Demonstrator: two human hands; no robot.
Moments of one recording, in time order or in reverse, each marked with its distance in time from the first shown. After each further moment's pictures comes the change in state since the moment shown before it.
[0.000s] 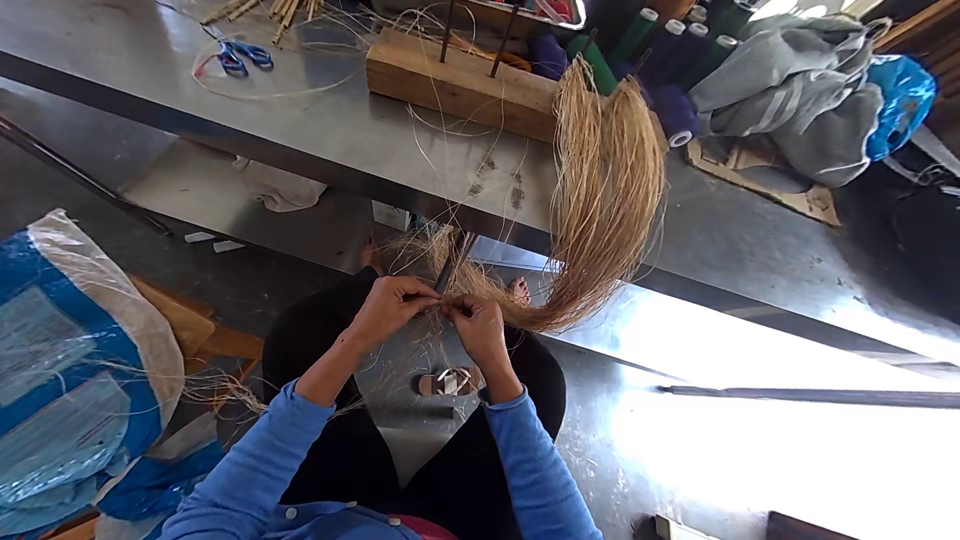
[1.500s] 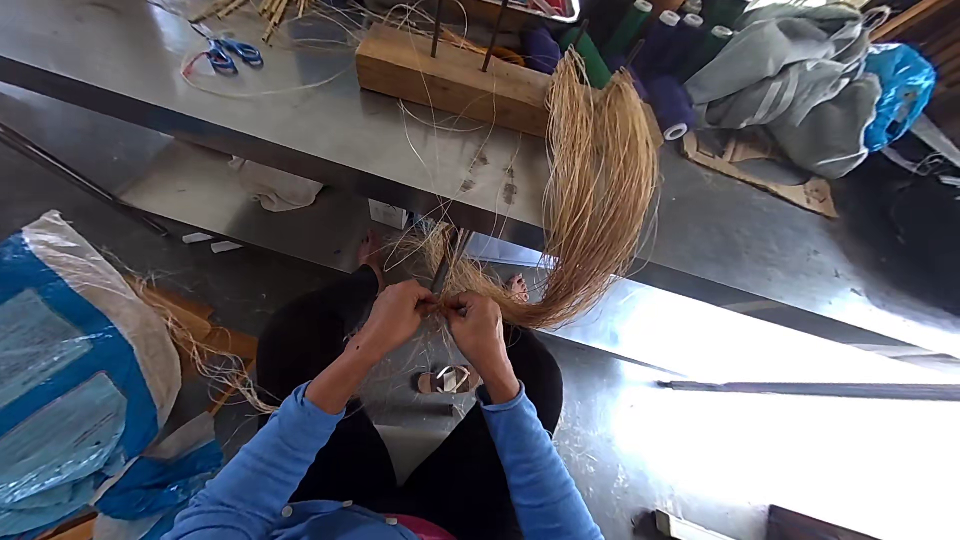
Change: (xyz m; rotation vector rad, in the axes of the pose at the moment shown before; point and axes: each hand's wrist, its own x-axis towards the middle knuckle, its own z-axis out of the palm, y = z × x) left_hand 0.008 0.030 0.016 0.342 -0.233 -0.345; right_hand -0.005 -0.015 -0.010 -0.282 -0.059 0.076
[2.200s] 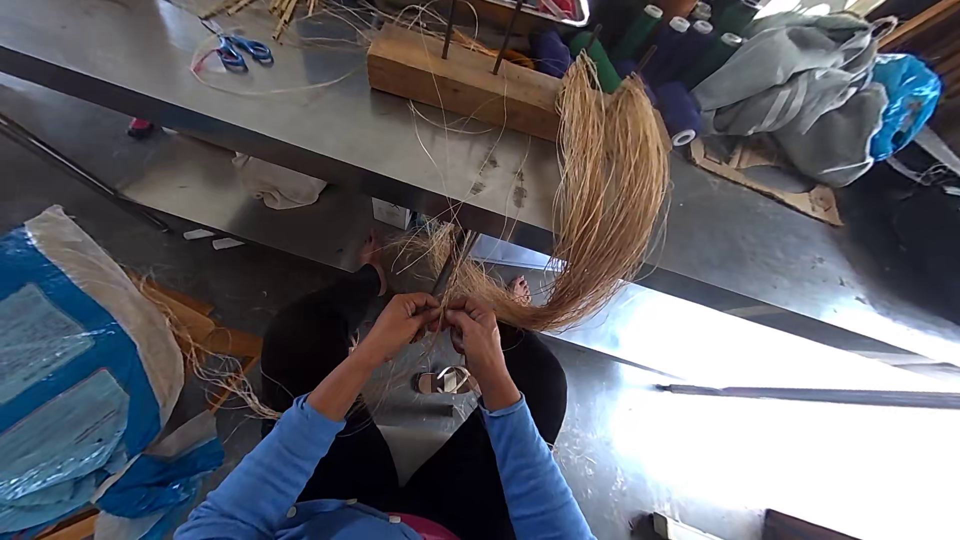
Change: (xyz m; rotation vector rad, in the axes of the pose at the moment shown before) left_hand -0.005 -0.030 0.020 -0.720 -0.062 -0.015; right_hand -0.002 0.019 0.029 0.869 -0.038 0.117
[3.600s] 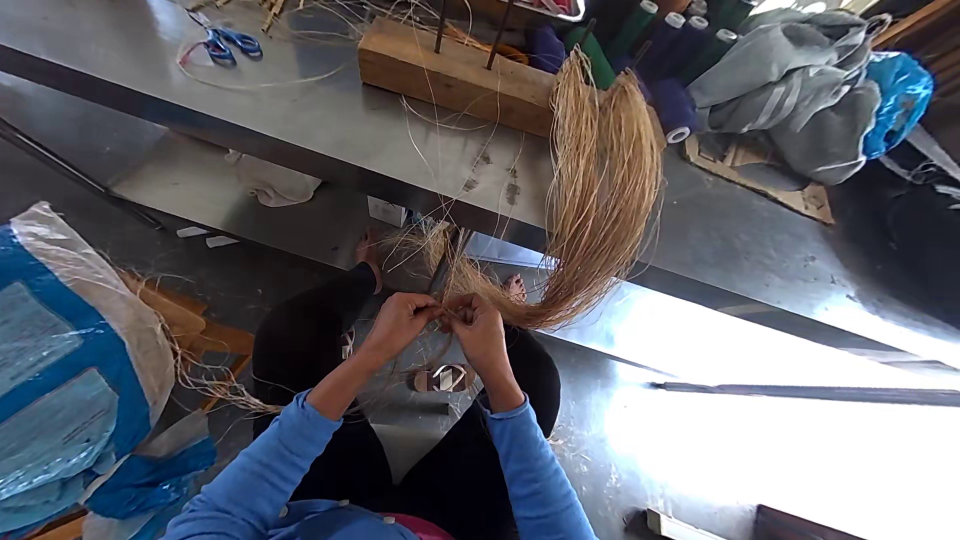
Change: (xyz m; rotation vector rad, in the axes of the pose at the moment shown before) left_hand 0.004 0.003 0.009 0.364 0.103 0.111; right_hand -0.005 -0.012 -0.012 -0.385 0.048 -0.075
